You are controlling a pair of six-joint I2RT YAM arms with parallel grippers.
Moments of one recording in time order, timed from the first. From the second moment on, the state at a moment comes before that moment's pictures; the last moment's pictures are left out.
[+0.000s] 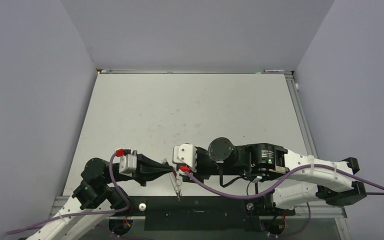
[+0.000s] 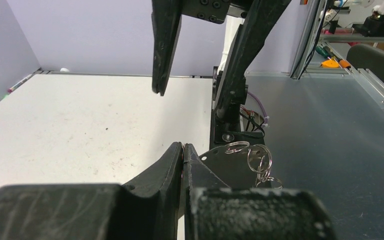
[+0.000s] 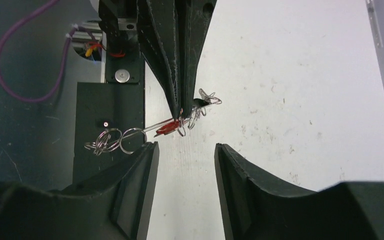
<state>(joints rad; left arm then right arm) -0.80 0.28 0.48 0.01 0.66 -0.15 1.45 1.23 1.47 -0.76 0.03 -0.25</state>
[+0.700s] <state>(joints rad) -0.69 0.20 0.41 0.29 0.83 -0.36 1.44 0.99 1.05 -0.17 -0.04 -0.16</state>
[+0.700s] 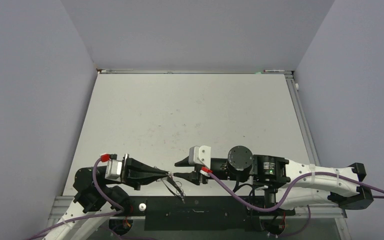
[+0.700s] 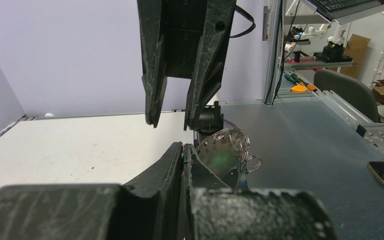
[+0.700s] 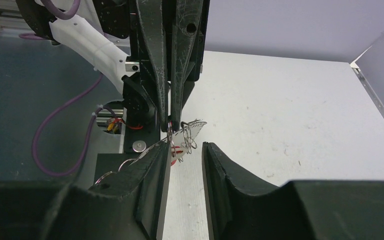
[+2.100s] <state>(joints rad) -0.69 0.16 0.40 0.29 0.85 -0.37 1.42 1.04 1.04 -0.11 -0.15 -0.14</state>
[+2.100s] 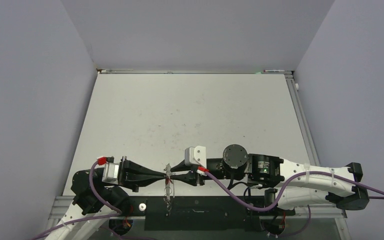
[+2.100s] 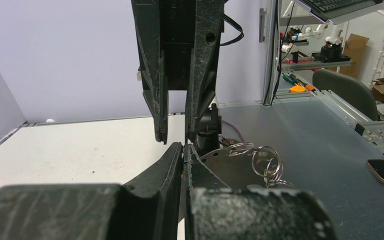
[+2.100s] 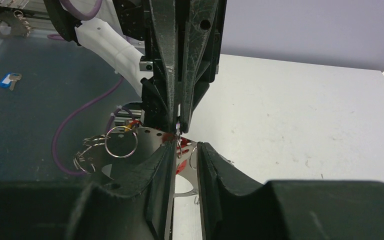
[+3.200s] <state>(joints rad) -0.69 0.16 0.40 0.29 0.85 -0.38 1.41 1.07 1.03 -0.12 -0.20 -0.12</state>
